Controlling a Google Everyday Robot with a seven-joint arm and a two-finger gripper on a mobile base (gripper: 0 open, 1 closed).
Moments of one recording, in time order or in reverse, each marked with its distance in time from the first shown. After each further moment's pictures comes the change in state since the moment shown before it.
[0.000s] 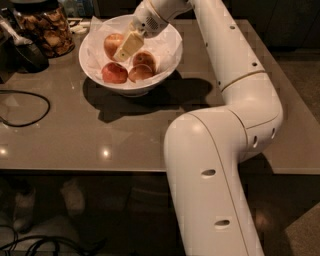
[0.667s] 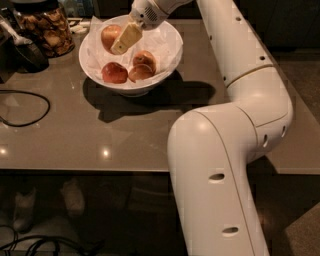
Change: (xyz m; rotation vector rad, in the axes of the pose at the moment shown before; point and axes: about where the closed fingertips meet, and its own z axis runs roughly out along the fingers) arm -0.021 0.004 -0.014 0.035 -0.014 0.017
